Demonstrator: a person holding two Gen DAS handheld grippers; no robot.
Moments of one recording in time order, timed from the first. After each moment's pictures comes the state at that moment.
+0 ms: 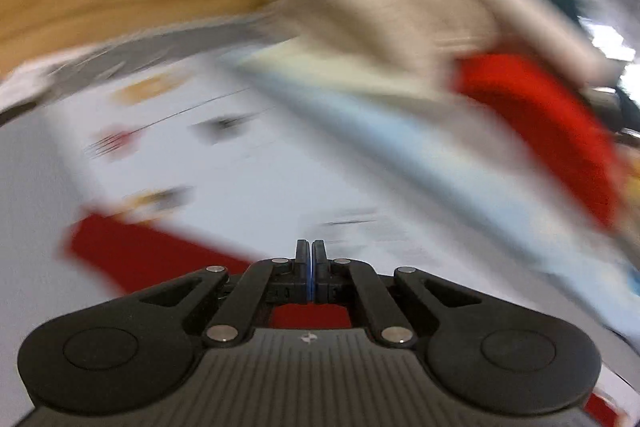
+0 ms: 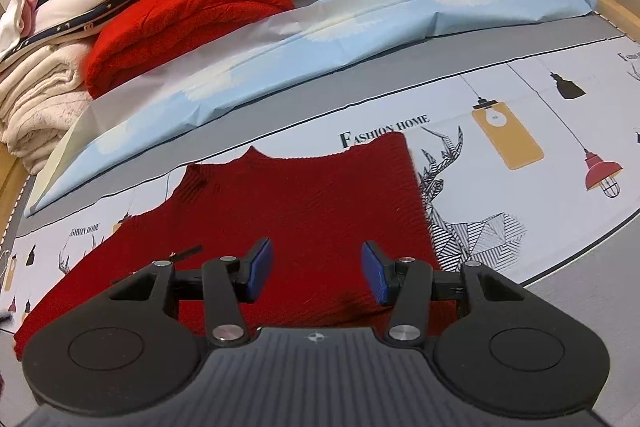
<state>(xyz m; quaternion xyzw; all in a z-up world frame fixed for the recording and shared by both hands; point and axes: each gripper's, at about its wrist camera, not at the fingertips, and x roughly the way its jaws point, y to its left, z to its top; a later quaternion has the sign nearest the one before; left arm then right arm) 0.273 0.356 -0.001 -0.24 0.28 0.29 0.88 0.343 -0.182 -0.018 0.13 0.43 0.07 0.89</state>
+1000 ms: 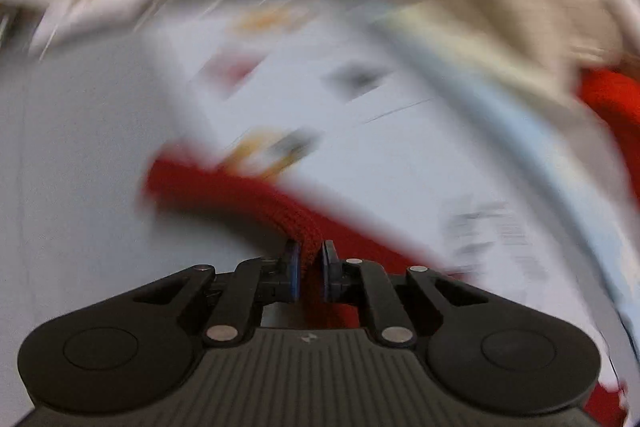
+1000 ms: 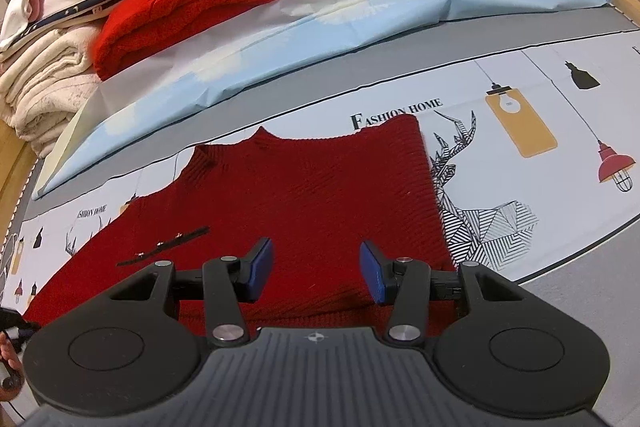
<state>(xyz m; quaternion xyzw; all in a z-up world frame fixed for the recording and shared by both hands) 0.245 0.424 -0.056 -0.29 0.32 0.41 0.81 0.344 -0.177 -0.025 0.12 0.45 0.09 0.88</state>
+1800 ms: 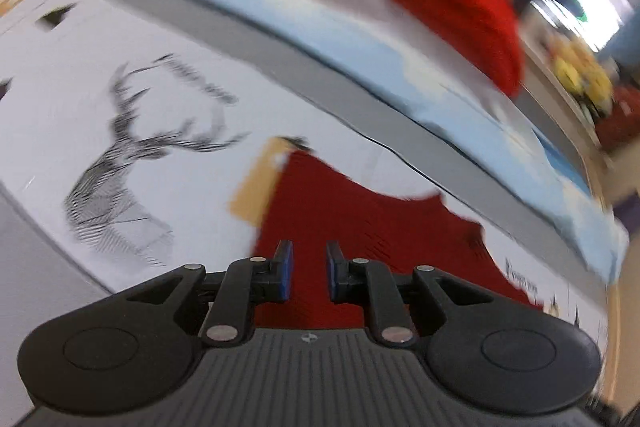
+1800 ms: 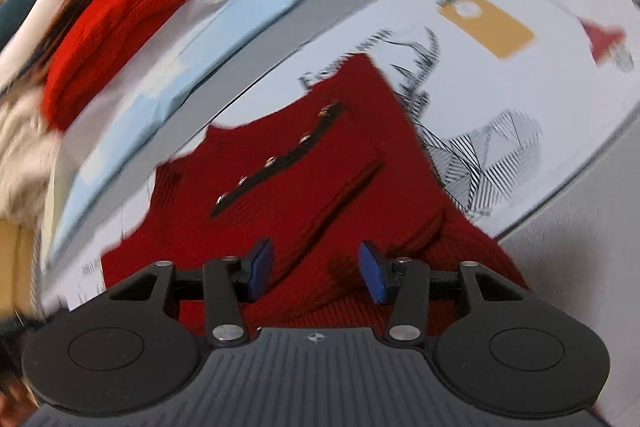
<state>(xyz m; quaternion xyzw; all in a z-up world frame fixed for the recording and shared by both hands) 0.336 0.238 -0.032 -0.30 0.43 0.16 0.84 0.364 -0.207 -0.075 0.29 0.49 0.02 0.82</state>
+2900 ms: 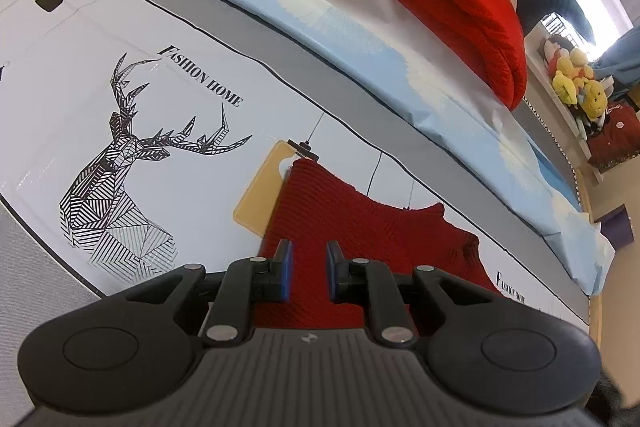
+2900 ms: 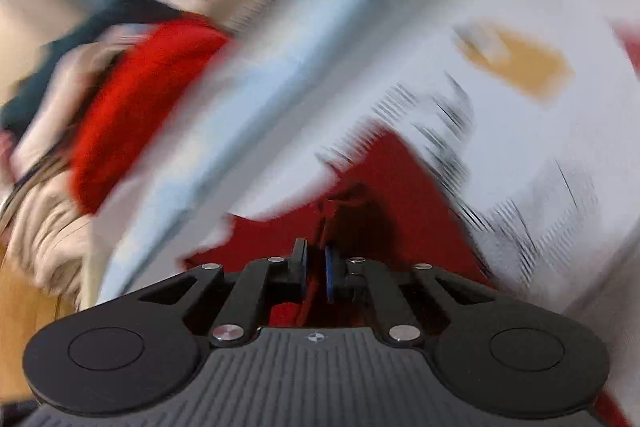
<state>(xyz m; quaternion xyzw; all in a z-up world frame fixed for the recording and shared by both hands) 0.349 0.255 -0.038 -0.32 0.43 0.13 0.83 0.389 -0.208 -0.081 0.32 0.35 0.06 0.88</state>
